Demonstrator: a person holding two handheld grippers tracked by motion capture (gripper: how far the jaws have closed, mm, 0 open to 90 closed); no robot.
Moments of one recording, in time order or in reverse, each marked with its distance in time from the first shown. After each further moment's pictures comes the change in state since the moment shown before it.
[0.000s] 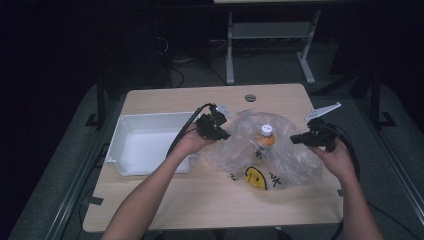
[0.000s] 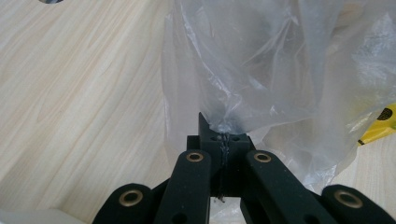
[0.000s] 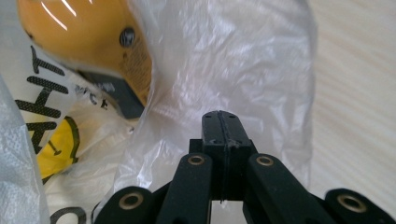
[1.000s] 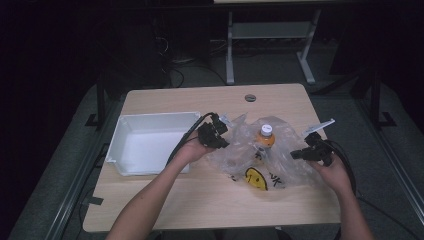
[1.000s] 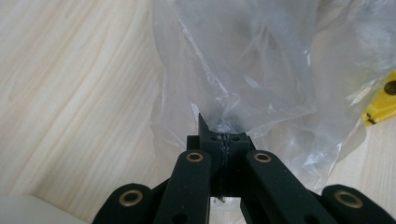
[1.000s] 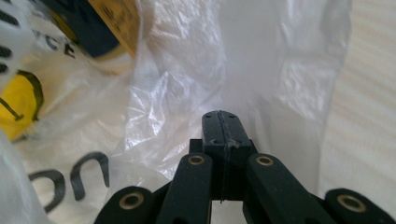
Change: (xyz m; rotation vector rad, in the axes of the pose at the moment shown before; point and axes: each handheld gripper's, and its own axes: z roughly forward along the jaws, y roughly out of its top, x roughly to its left) left arm -0.012 -0.016 0.017 0.069 0.010 -0.003; right arm -0.005 -0.044 0.034 0.086 0.004 0.091
